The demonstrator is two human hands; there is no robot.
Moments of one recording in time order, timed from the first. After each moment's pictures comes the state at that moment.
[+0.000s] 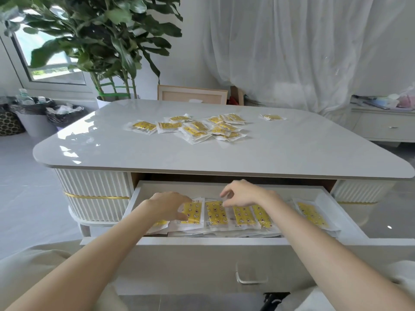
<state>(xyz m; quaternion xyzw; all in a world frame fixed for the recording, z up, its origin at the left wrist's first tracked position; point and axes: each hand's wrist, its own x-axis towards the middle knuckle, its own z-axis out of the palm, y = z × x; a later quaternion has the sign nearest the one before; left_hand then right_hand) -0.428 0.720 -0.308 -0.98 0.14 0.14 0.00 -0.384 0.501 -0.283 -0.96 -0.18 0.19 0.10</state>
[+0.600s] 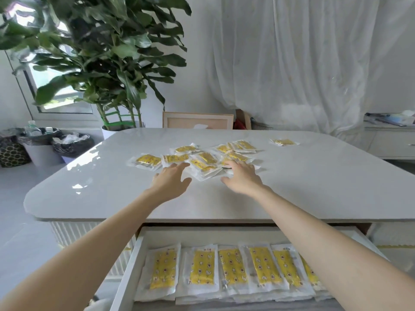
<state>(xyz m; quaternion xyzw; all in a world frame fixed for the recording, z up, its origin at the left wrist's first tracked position) -0.320 0.752 -0.230 -0.98 0.02 -0.10 -0.19 -0.284 0.548 -0.225 -0.97 -0.09 -0.04 0.21</state>
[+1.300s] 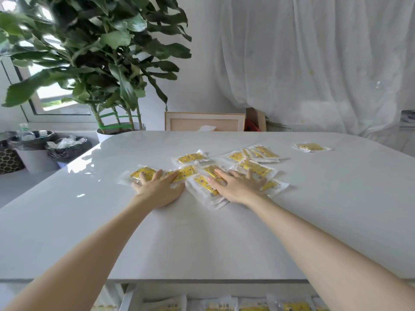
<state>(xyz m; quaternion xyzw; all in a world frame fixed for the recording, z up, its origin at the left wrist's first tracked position) -0.187 0.812 -0.267 -0.99 -0.14 -0.01 -0.07 -0.152 0.604 -0.260 -0.99 -0.07 0.05 0.09</state>
